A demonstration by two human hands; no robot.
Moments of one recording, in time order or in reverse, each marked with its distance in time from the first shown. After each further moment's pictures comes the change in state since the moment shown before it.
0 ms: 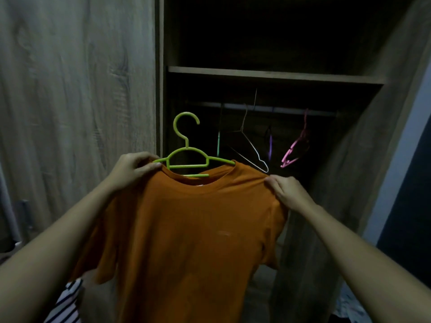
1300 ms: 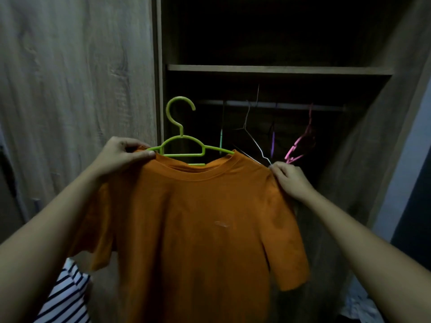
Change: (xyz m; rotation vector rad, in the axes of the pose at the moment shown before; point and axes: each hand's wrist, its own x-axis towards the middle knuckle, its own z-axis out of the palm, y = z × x) left_hand 0.007 0.020 -0.032 -0.118 0.070 -0.159; right_hand 0.014 -0.007 -0.008 0.270 0.134 -0.028
